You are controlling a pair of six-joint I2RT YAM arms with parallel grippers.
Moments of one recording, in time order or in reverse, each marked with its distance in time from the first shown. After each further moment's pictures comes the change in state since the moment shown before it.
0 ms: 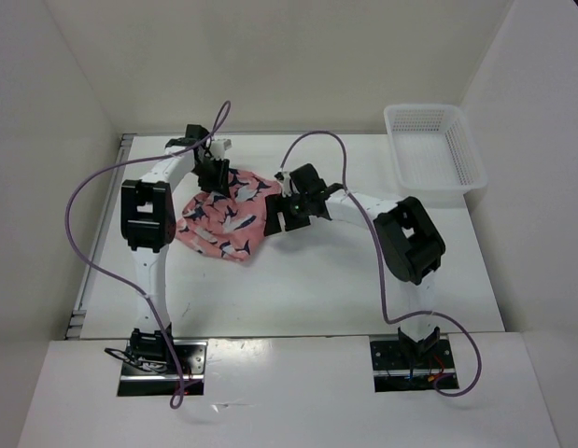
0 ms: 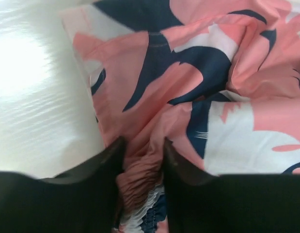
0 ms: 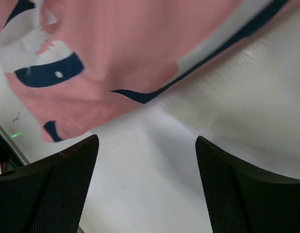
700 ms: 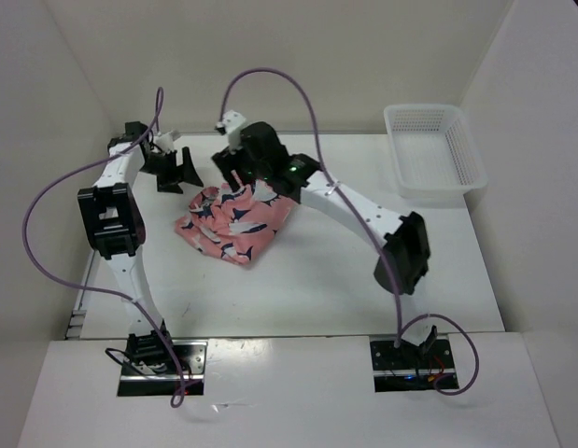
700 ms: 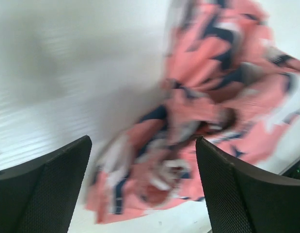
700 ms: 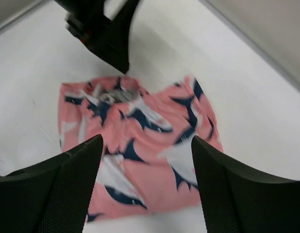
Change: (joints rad) left arm 0.288 -0.080 -0.031 -0.104 0.252 -0.006; right arm 0.255 0.069 0.674 -0.126 0.490 -0.385
